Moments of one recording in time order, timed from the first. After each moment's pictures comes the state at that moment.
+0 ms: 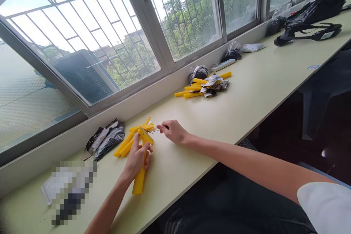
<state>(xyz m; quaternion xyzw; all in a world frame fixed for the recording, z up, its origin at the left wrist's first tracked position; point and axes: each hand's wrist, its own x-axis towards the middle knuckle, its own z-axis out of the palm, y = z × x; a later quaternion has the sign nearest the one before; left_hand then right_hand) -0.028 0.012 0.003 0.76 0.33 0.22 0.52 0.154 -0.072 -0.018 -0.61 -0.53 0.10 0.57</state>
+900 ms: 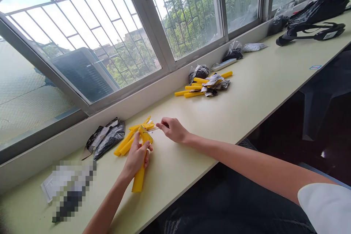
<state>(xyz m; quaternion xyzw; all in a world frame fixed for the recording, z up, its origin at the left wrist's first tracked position) -0.029 0.016 0.001 0.77 0.33 0.23 0.50 0.152 -0.073 -0.015 -0.59 -0.52 0.09 0.61</state>
